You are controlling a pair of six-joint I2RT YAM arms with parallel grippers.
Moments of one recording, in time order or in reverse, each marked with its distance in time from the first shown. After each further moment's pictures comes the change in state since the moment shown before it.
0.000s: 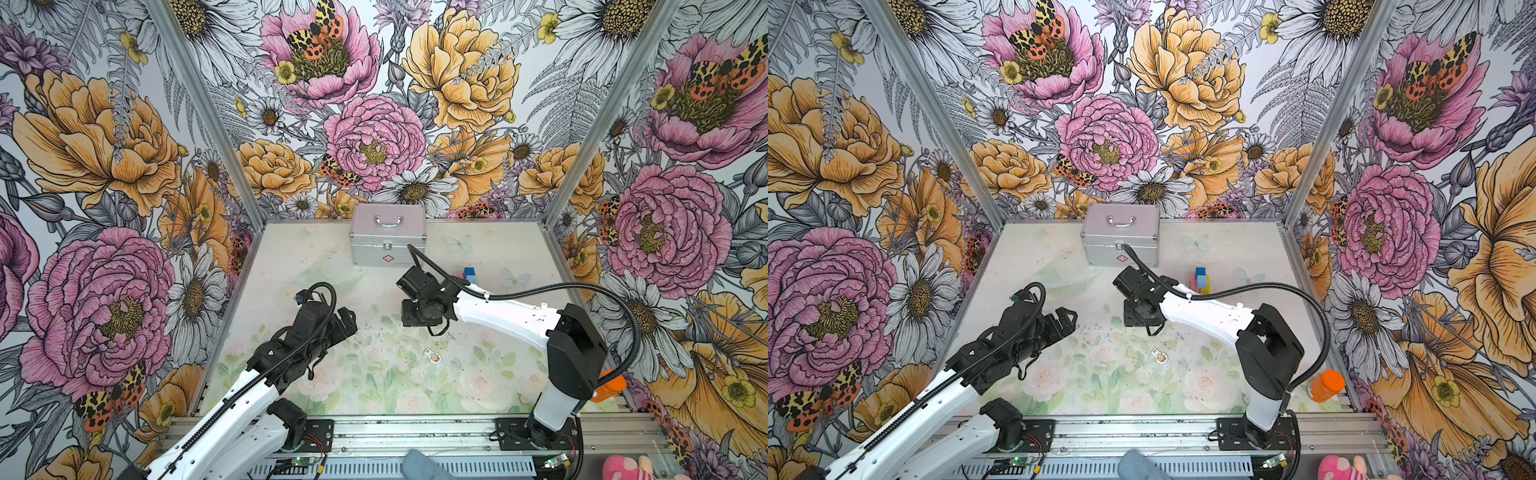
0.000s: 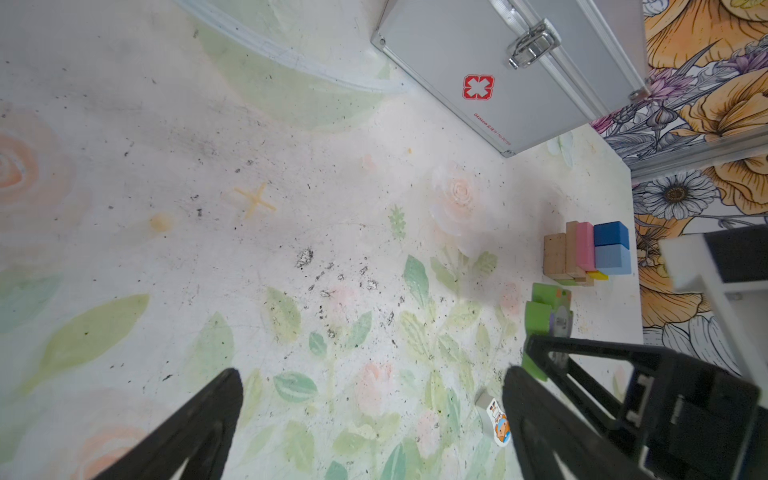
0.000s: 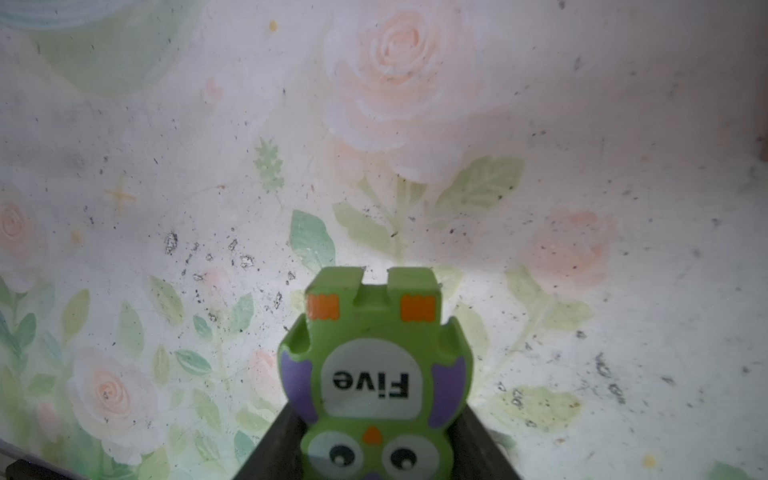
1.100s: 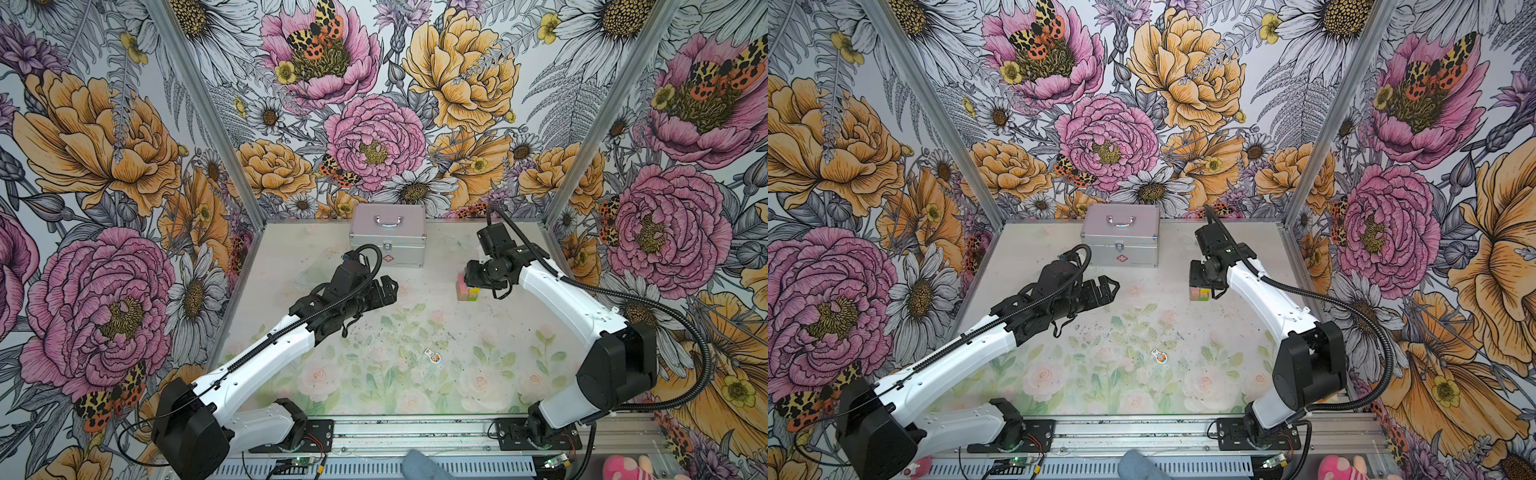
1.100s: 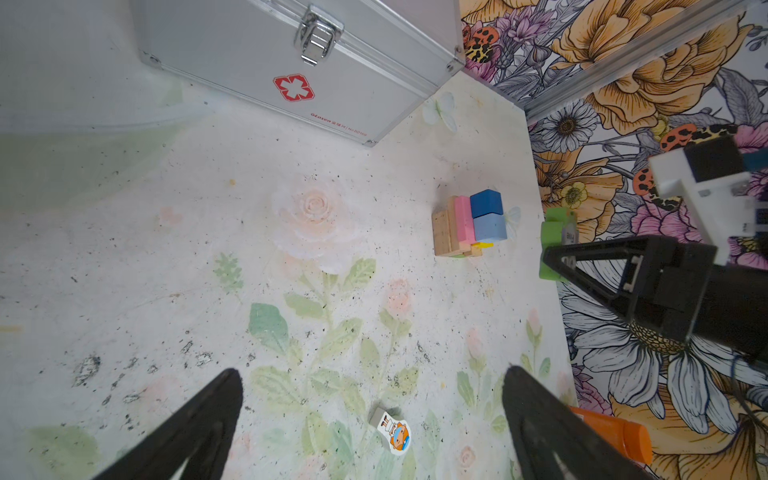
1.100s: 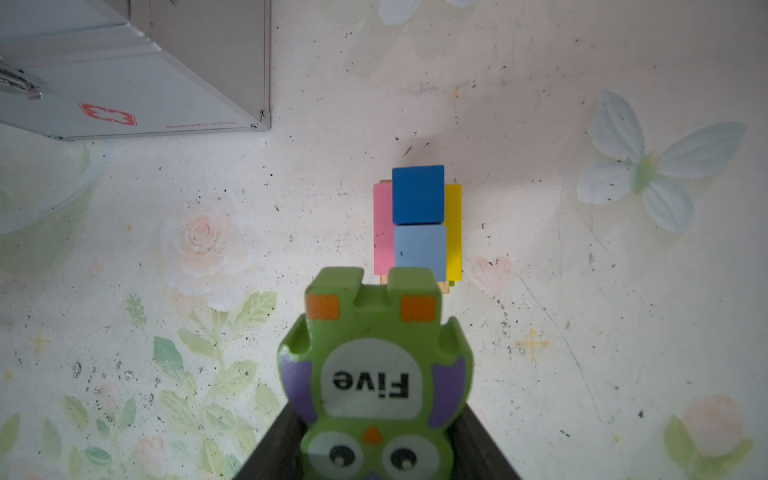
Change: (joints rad) left arm -0.112 0.428 0.335 0.193 0.130 0.108; right arm -0.507 -0.144 0.034 -0.125 -0.053 -0.359
